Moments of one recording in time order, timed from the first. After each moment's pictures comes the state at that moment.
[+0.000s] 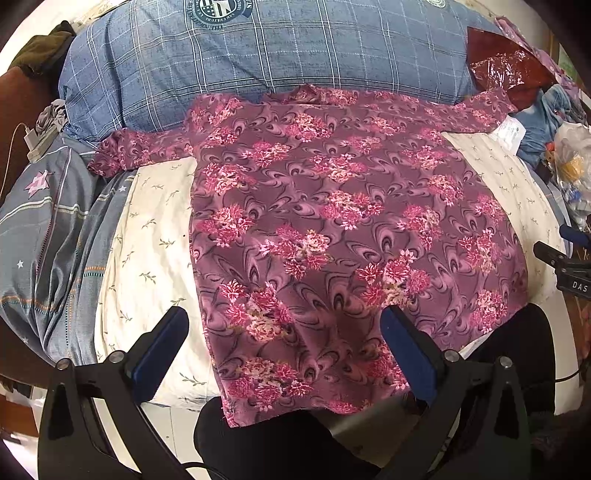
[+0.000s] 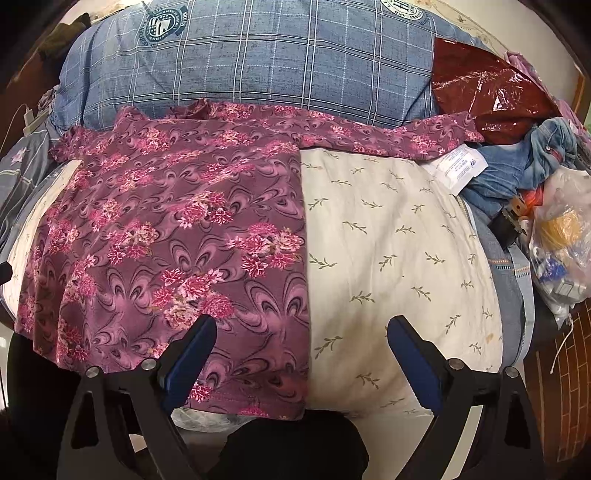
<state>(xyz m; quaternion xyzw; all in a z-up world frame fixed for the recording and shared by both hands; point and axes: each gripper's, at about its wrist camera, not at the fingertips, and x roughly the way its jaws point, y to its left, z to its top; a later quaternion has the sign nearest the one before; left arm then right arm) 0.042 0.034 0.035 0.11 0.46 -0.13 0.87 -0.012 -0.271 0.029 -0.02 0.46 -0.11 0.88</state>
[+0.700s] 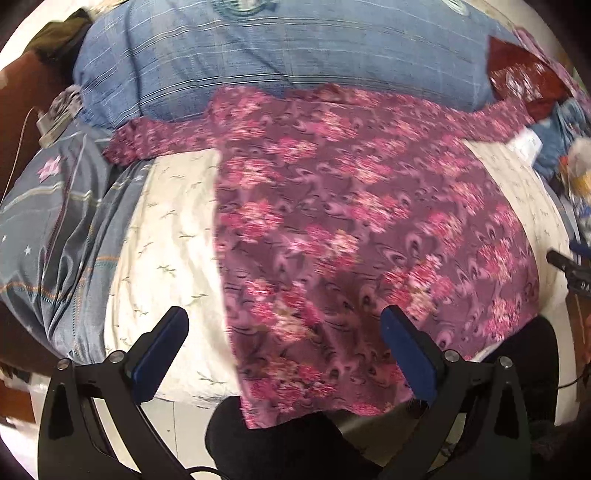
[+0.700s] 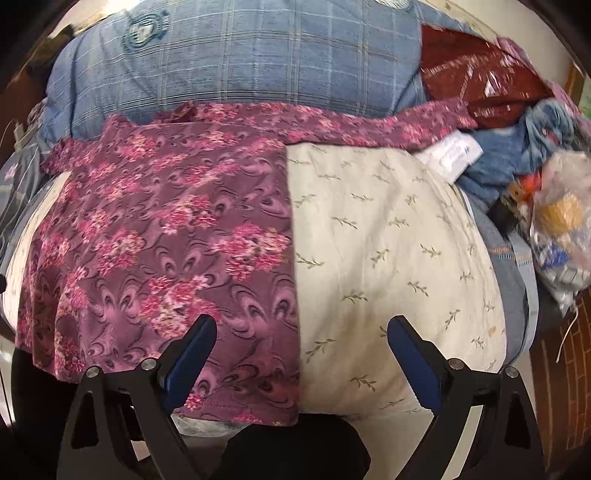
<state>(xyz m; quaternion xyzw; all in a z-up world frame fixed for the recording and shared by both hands) 0.055 0.060 0.034 0.09 0.46 -0.10 0.88 -0.005 -0.294 0.023 0.02 0.46 -0.12 0.88</state>
